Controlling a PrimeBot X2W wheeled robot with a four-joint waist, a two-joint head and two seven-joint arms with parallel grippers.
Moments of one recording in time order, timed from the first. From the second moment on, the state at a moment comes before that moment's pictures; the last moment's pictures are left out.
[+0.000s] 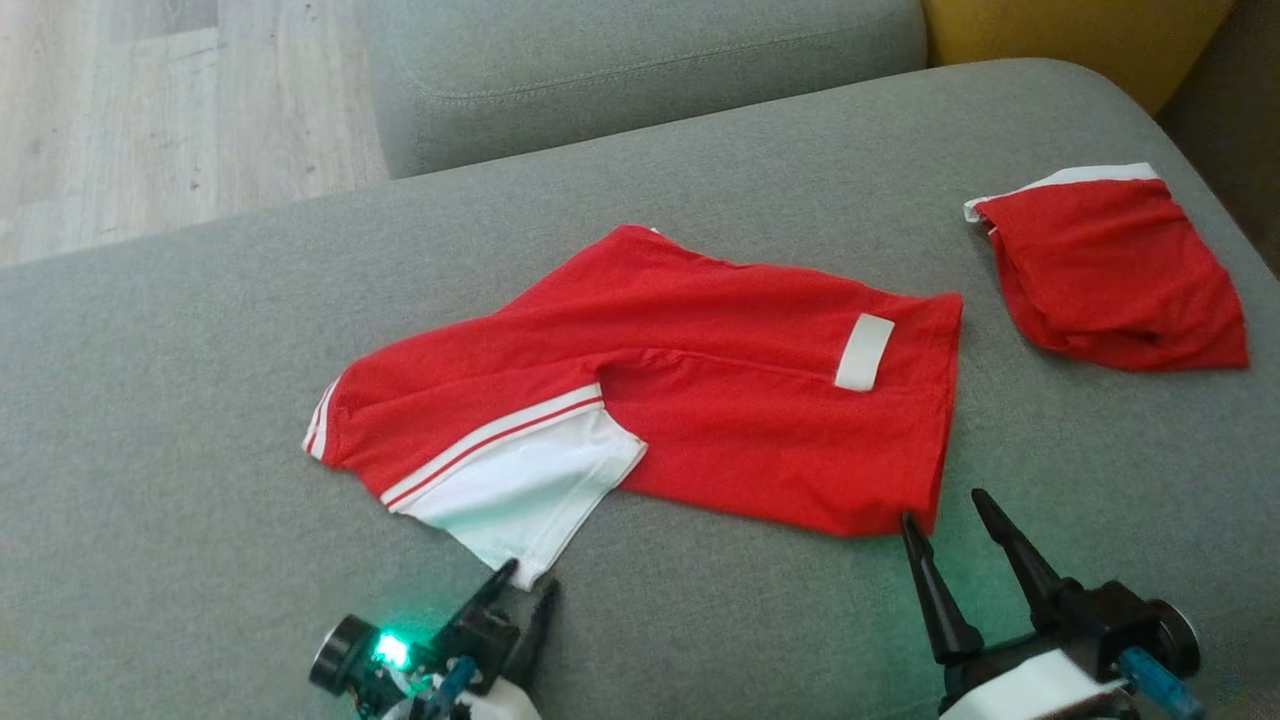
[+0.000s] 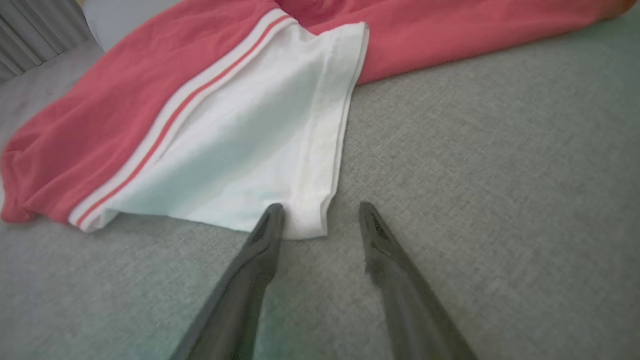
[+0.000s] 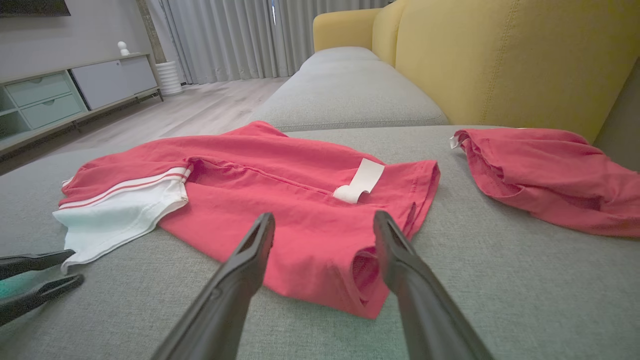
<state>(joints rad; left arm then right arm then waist) -0.26 0.11 -0.65 0.85 -0.12 0.04 -0.26 0.10 -0.15 0.22 0.22 0.14 0.12 -0.26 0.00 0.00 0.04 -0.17</state>
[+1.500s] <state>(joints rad) -0.28 0.28 -0.45 0.34 -0.12 0.13 -0.26 -0.29 -0.40 0.38 0.58 0.60 0.12 -0.10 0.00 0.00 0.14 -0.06</state>
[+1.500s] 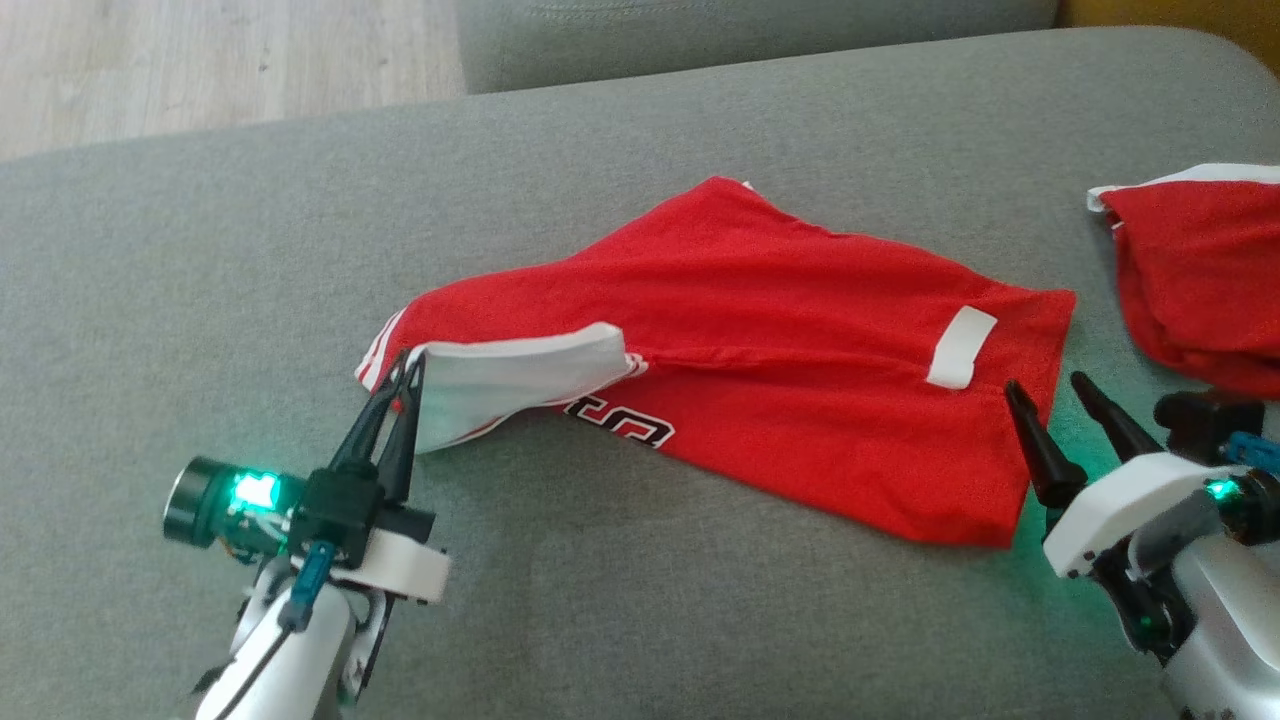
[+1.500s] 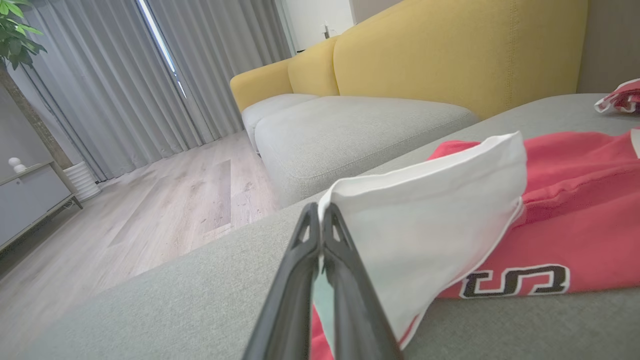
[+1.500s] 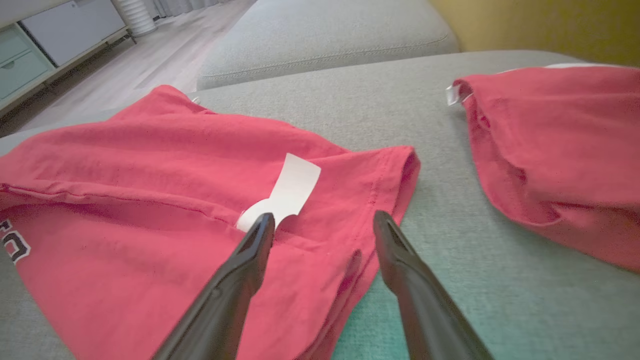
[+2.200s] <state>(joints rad) -0.32 0.28 -0.44 0.35 -0.11 0.12 -0.26 -0.37 -0.44 0.52 0.72 0.73 0.12 -0.17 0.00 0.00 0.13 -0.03</state>
